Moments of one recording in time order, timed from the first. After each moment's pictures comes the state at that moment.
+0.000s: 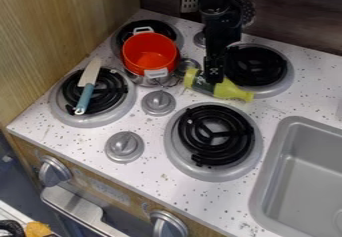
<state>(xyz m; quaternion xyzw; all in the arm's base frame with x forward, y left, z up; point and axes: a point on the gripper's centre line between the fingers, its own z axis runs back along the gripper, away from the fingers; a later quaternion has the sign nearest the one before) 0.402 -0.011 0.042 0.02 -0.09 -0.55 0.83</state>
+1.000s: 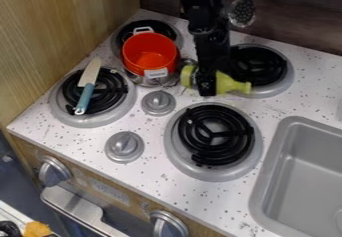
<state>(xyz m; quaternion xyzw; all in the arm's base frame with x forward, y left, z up) 0.402 -0.003 0.010 0.00 -0.11 -0.56 0.82</state>
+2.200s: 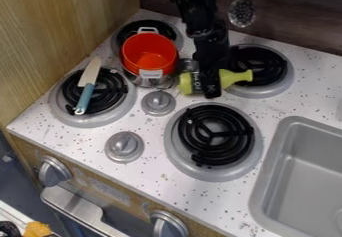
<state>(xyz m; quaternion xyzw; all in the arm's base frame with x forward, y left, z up) 0.396 -0.023 0.015 -0.07 -0.13 -0.49 0.86</state>
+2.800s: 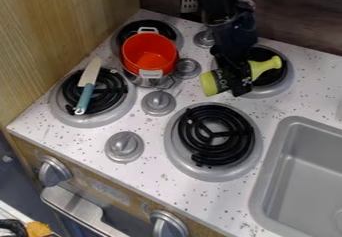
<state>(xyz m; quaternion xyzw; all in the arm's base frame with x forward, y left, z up) 0.366 -0.060 0.059 -0.08 -0.14 -0.41 0.90</state>
